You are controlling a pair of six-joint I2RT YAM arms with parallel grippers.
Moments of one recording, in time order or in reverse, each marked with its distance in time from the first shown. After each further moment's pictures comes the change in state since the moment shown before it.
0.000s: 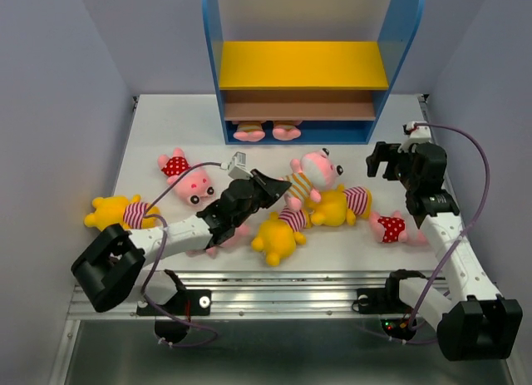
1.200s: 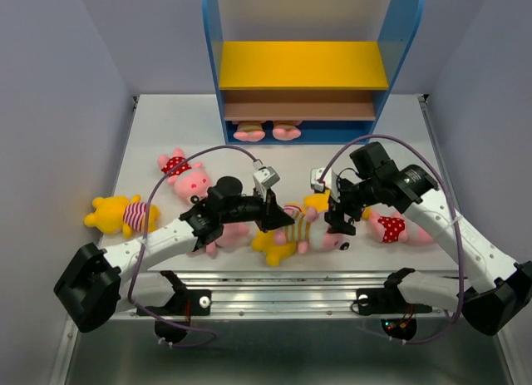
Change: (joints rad) left arm 0.033 -0.085 0.052 -0.241 0.723 0.811; right arm 0.560 0.193 0.402 -0.935 -0.456 -0.815
